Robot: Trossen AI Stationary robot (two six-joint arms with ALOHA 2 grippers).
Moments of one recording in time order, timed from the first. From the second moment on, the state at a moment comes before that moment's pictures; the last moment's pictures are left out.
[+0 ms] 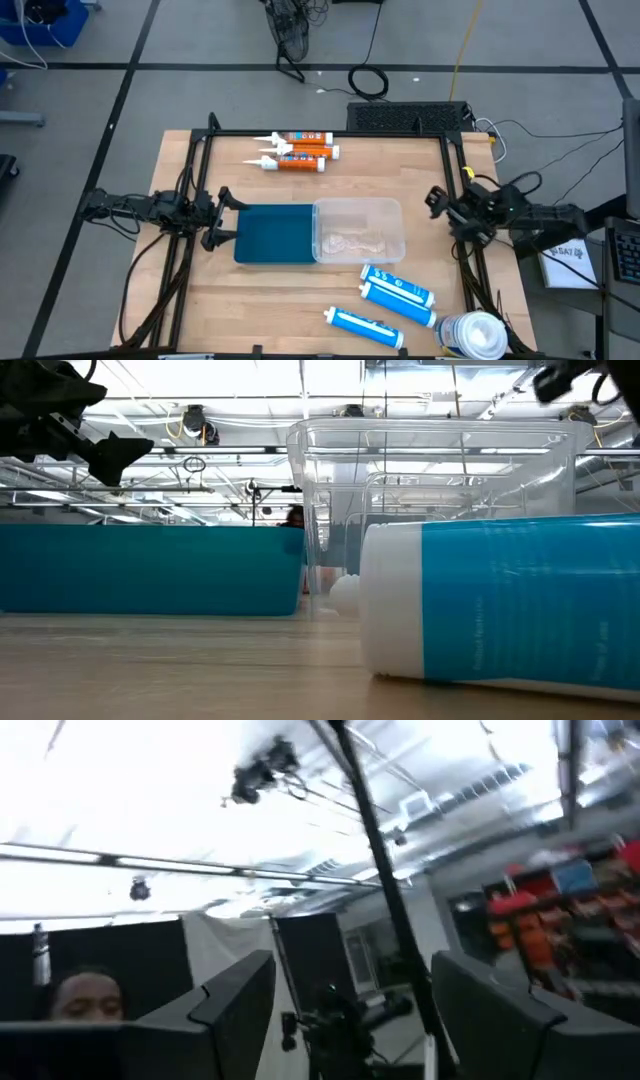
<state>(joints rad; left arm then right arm) -0.15 0.02 0.01 0.08 -0.03 -0.21 -0.01 0.16 0.08 0.70 -0.47 0.60</state>
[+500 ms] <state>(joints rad) -0.15 0.02 0.01 0.08 -0.03 -0.21 0.71 1.02 0.71 0.09 0.08 0.24</state>
